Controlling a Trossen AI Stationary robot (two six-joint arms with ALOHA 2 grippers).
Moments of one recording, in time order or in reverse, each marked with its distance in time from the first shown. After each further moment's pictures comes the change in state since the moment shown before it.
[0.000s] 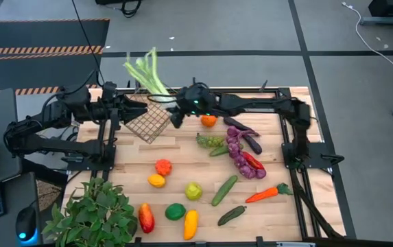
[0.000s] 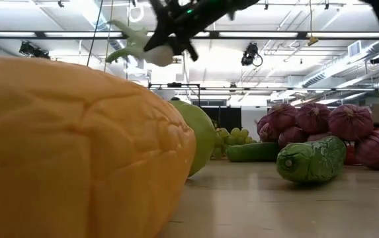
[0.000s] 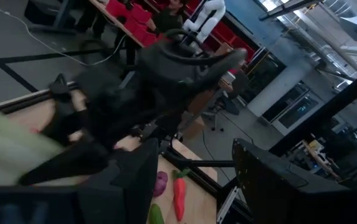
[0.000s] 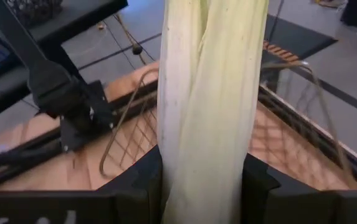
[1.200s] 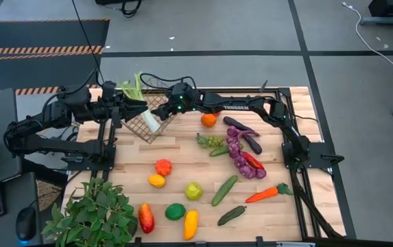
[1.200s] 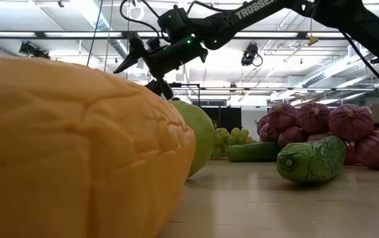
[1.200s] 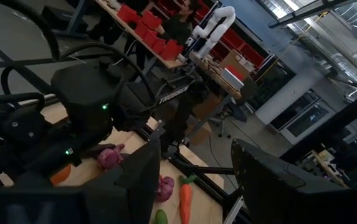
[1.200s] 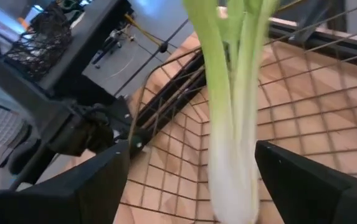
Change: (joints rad) left arm 0.000 0.002 0.000 -0.005 -0.046 -0.015; right arm -0.091 0.278 0.163 0.144 -0.256 0.348
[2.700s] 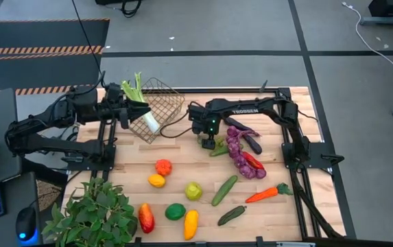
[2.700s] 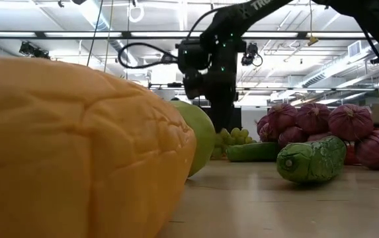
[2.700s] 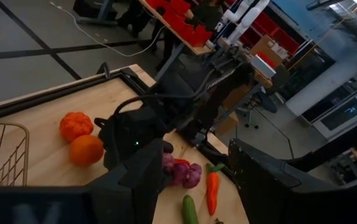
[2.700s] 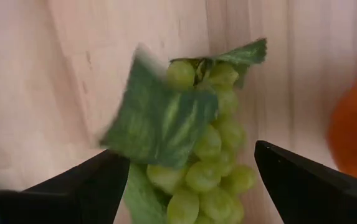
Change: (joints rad) left arm 0.000 0.024 0.000 -0.098 -0.062 0.012; right arm 0.040 -0.147 -0.253 -0.940 -0.053 -0.692
